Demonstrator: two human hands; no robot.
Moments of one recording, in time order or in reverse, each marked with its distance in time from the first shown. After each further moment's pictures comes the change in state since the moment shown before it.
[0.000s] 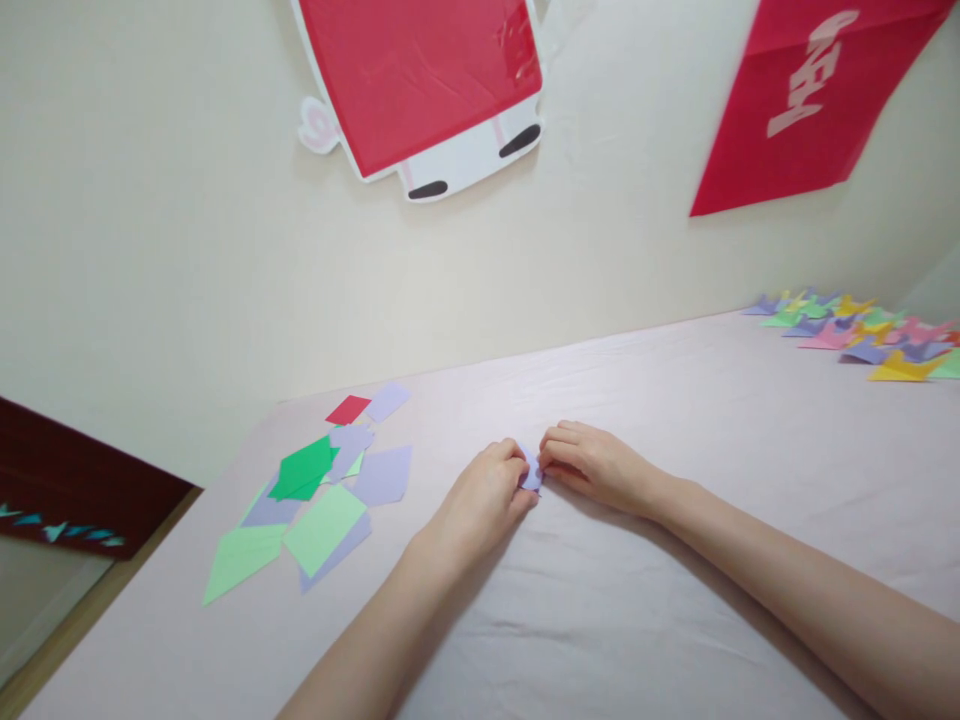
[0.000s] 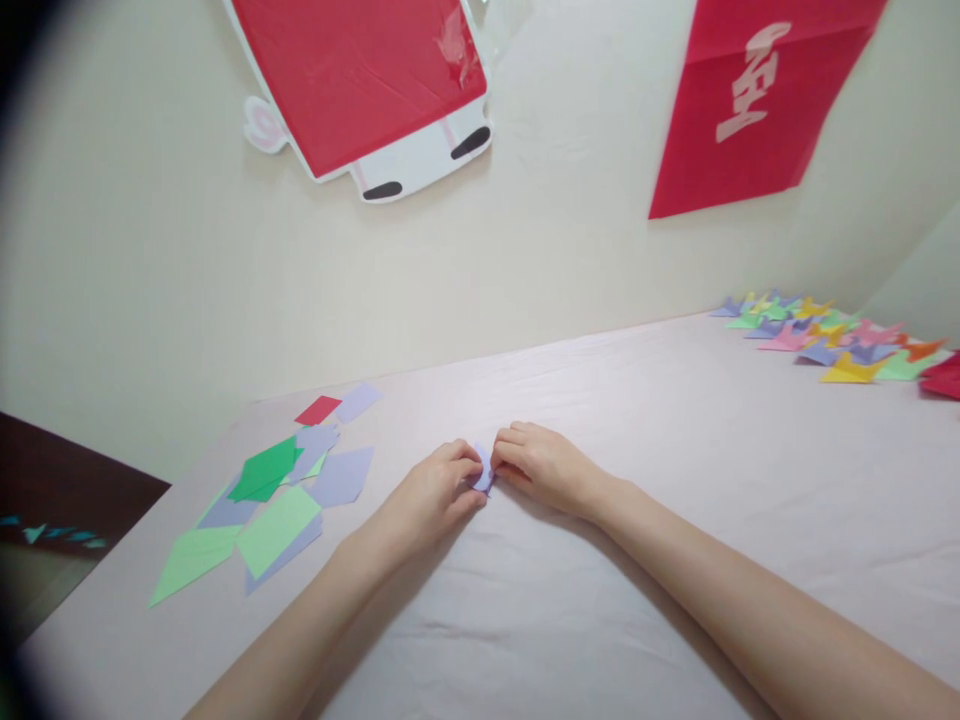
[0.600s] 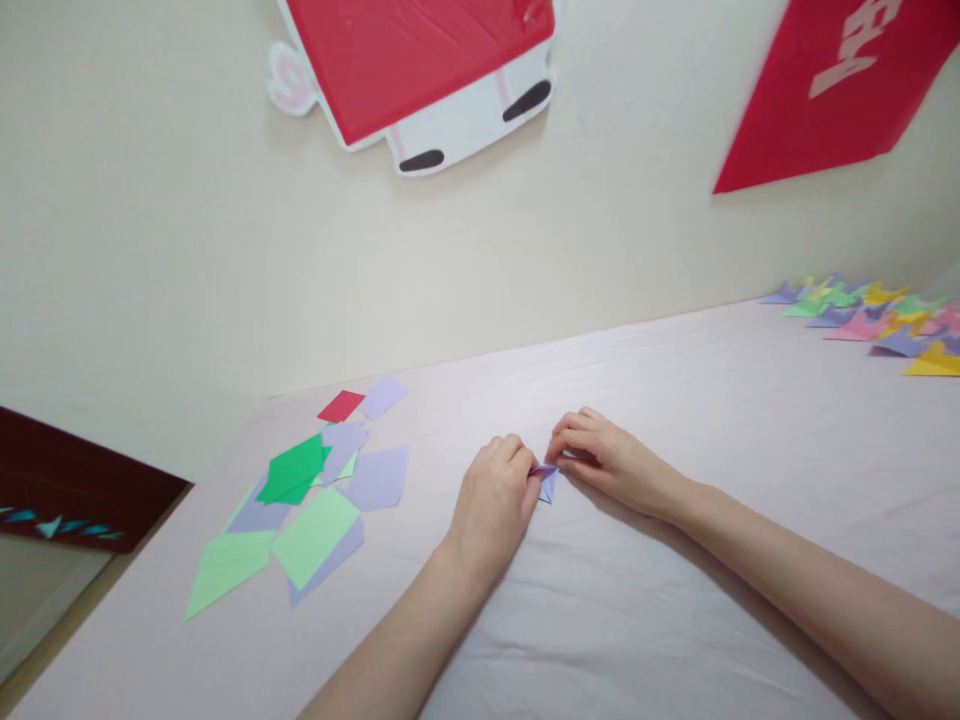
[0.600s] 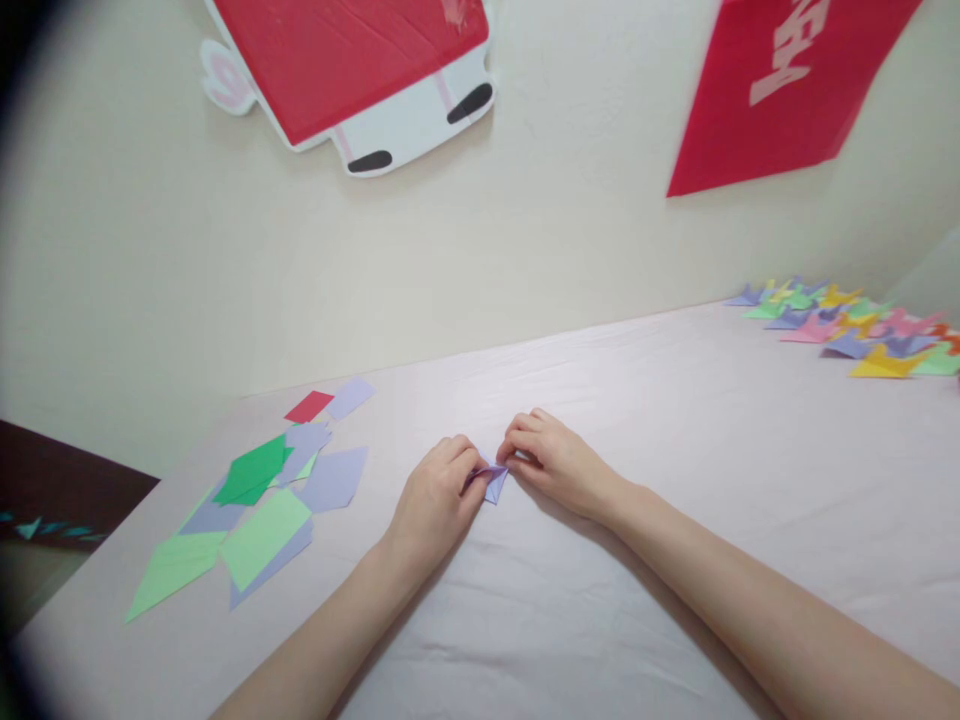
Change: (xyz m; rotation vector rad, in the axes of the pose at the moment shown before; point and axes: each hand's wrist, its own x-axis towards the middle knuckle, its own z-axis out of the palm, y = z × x) left_hand 0.006 -0.008 0.030 0.160 0.265 0.008; right_hand -0.001 0.003 -0.003 0.188 0.052 0.186
